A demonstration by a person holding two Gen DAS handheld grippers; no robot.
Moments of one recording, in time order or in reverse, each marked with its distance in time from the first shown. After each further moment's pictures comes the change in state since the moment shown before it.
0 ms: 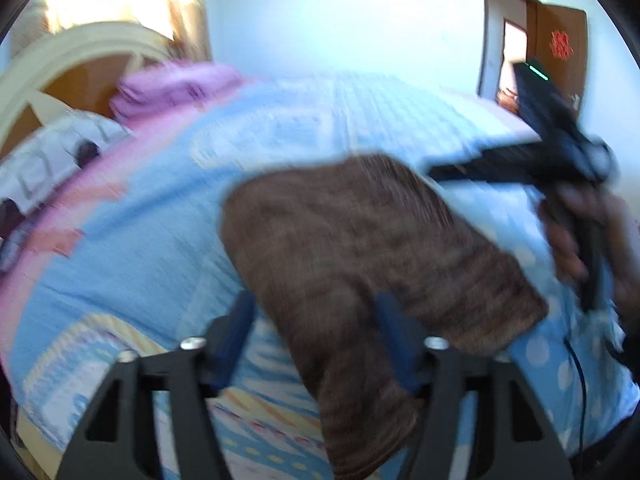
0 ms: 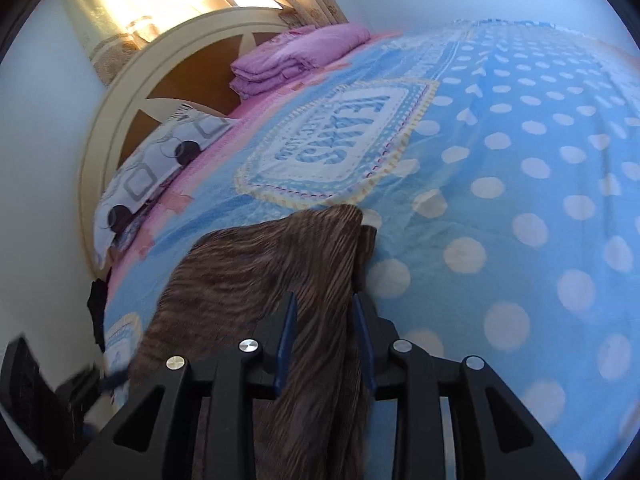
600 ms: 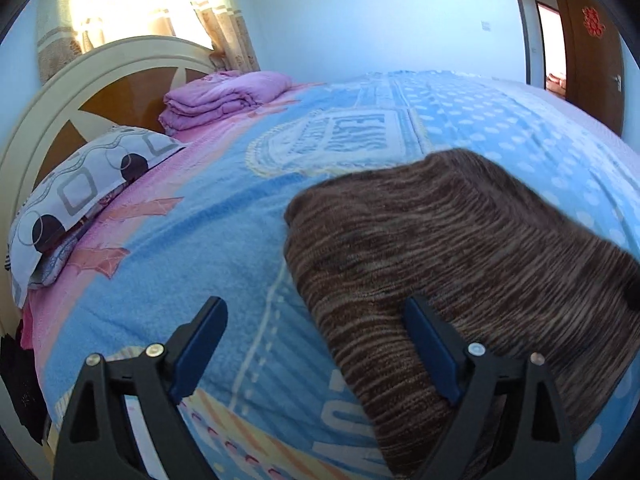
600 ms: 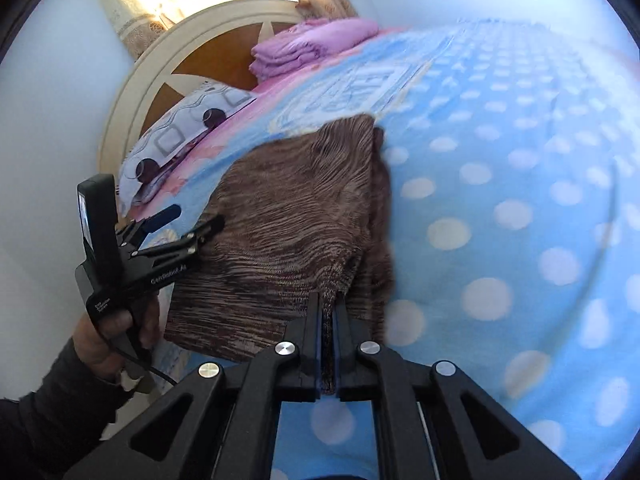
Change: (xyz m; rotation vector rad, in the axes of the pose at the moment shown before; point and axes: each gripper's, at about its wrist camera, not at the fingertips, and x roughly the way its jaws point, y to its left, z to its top) left arm 0.044 0.010 0.002 0.041 0.026 0.217; right arm -0.053 0.016 -0.100 -0.023 0.047 -0.028
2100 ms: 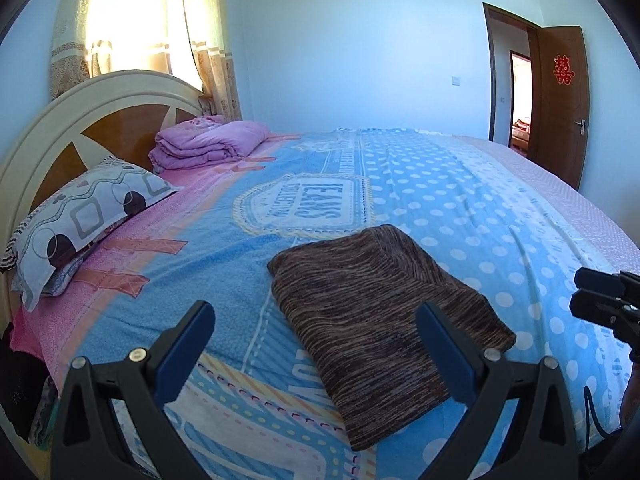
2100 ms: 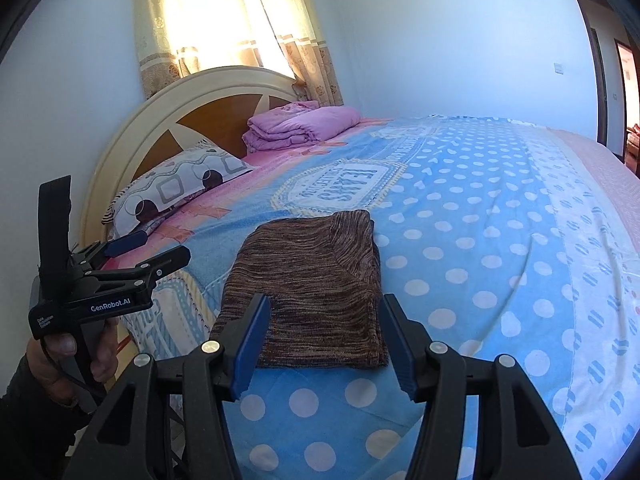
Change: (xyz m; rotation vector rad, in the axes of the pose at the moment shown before) left arm -0.125 0.015 0.007 -0.061 -0.168 -0.154; right arm -0.100 0.089 -0.037 -0.114 -0.326 -0.199
